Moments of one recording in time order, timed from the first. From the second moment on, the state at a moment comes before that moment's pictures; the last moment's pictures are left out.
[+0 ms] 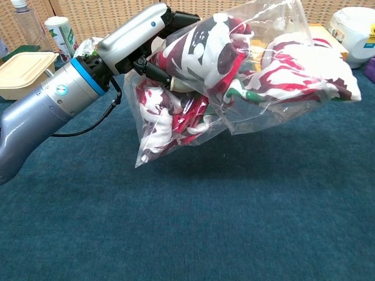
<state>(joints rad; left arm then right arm) -0.97 -2.03 -0.02 -0.48 1.69 1.52 -0.74 0.21 -1.02 0.14 -1.68 -1.64 1.44 0.15</state>
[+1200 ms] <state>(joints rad) -1.04 -2.16 -0.07 -0.41 1.66 1.49 -0.73 0.37 -1.11 0.12 -1.83 -1.76 1.34 -0.04</state>
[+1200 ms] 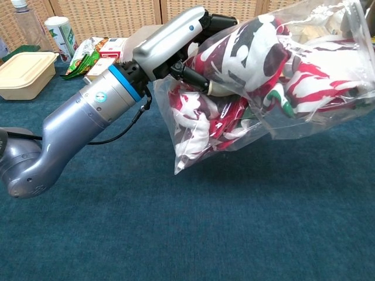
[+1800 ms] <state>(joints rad) -1.06 -2.20 -0.08 -0.36 1.65 1.50 -0.74 0.43 -1.09 0.11 -1.84 -1.74 1.24 -0.11</state>
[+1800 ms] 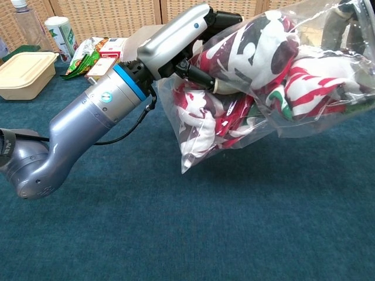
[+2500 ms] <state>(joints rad) -1.06 -2.19 -0.08 -0.36 1.63 1.47 -0.74 0.47 -1.10 0.10 -1.83 -1.74 1.24 -0.09</state>
